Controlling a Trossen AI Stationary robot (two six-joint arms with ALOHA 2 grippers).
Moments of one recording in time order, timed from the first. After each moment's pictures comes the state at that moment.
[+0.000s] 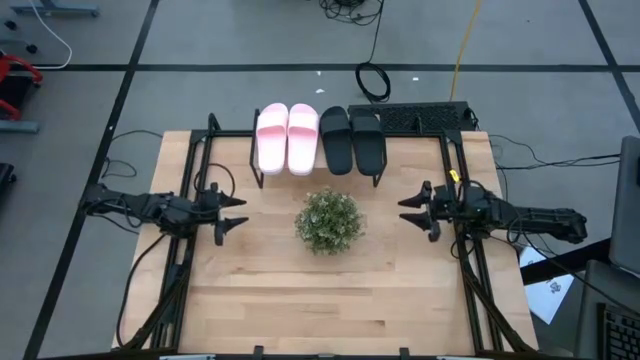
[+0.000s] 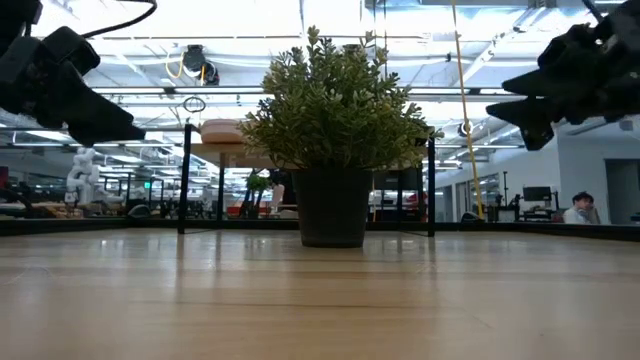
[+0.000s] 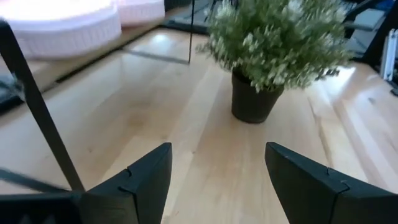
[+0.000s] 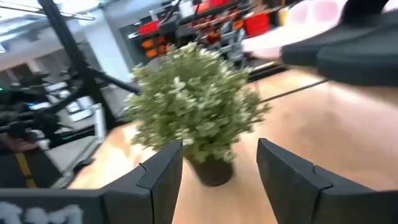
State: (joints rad) left arm -0.23 0.05 0.12 -0.38 -0.39 -0.25; right arm -0.10 0.07 0.02 0.03 -0.08 0.33
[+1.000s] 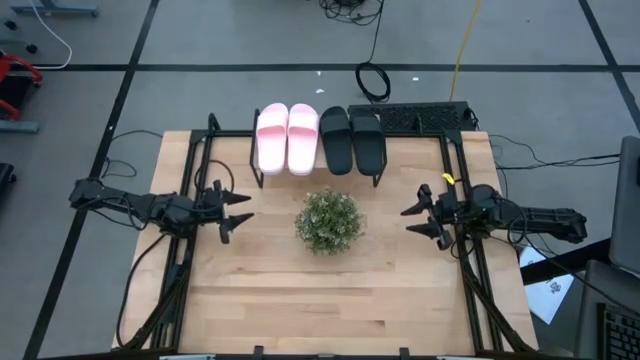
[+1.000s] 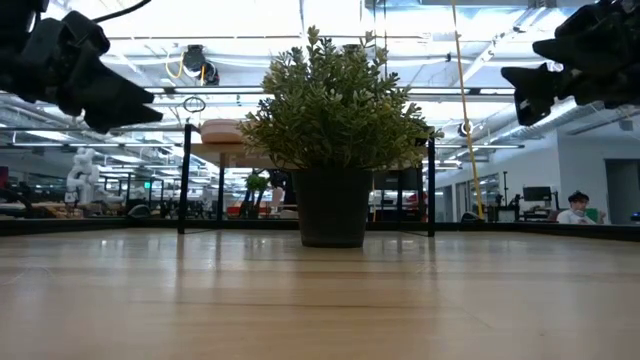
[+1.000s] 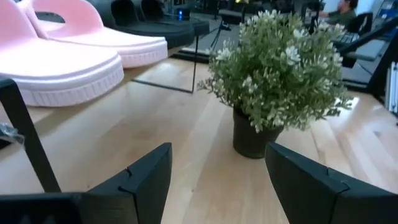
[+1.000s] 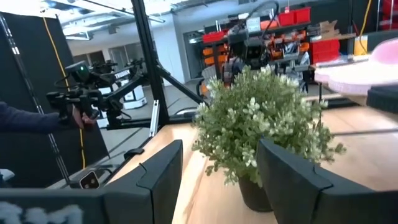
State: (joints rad) left arm -0.23 0.23 0.12 -0.10 -0.45 -0.21; right arm -0.10 0.07 0.02 0.15 -0.32 0.21
